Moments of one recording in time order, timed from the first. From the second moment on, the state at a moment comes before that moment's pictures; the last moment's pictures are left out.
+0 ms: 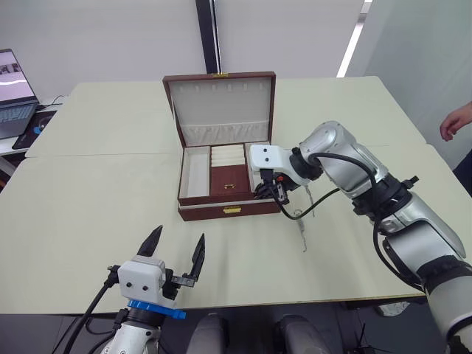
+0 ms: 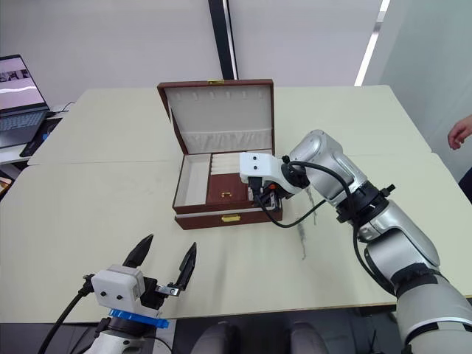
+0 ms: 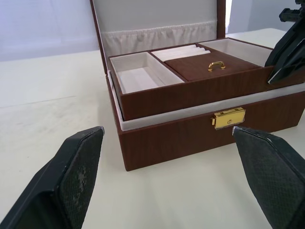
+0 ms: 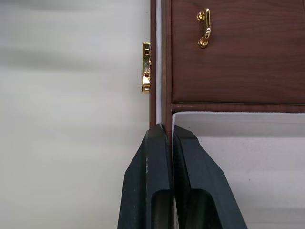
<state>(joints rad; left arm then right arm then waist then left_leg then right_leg) 0.62 0.15 -0.02 -0.68 -0.09 -0.10 -0.21 -1.14 -0.47 0.61 0.21 -0.04 0.66 1.37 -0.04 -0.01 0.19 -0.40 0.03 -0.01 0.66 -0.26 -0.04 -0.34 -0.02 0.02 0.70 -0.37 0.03</state>
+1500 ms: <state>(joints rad) 0.51 0.18 0.00 -0.67 -0.12 -0.03 -0.23 -0.96 -0.18 0.21 0.46 0.13 0.27 1.01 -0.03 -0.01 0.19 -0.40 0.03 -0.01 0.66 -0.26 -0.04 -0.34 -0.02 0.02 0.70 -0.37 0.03</state>
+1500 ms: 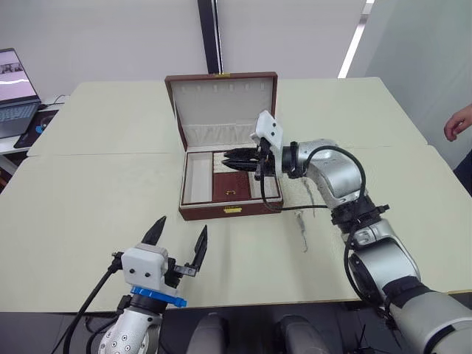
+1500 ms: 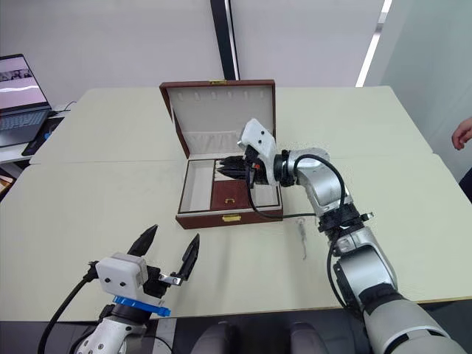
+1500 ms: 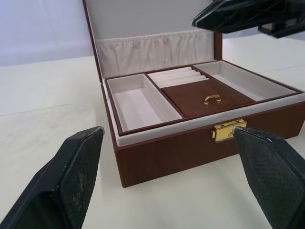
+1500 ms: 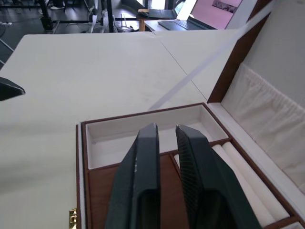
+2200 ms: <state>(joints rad) 0.47 0.20 0.03 -0.66 -0.15 -0.02 -0.27 -0.91 -0.19 0.26 0.56 0.07 0.22 1.02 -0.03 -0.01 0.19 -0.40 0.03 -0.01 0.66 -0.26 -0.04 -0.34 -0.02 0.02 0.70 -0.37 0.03</state>
